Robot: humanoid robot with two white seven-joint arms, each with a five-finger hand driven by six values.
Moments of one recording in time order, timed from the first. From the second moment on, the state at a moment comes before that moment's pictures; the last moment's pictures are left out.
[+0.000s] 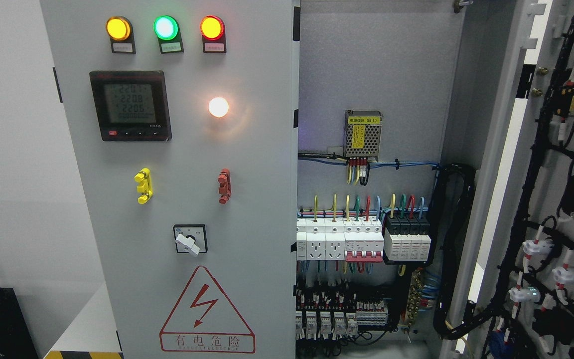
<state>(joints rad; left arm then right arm) 0.11 -0.03 0.08 -0.11 0.04 -0.09 -0.21 0.68 -0.03 0.05 -1.09 0.00 -0.39 0.13</state>
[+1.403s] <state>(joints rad) 0.12 -0.04 0.07 -0.10 0.04 -0.10 -0.21 0.36 -0.12 0.34 -1.67 0.00 -0.62 0.13</state>
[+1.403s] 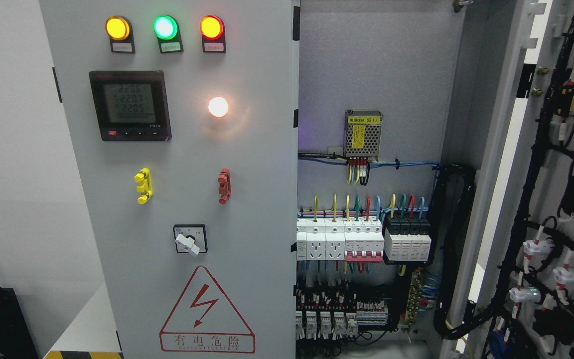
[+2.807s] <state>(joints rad) 0.12 -0.04 0.07 -0.10 0.04 -0.10 -0.21 -0.16 0.05 0.29 -1.49 -0.10 -0.37 0.13</state>
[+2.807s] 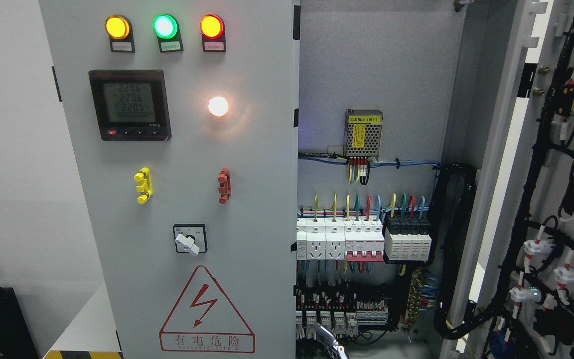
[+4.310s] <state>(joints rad) 0.12 -0.04 0.07 -0.10 0.04 -0.10 -0.21 -0.41 0.06 0.24 -1.30 -0.24 -0.22 0.22</state>
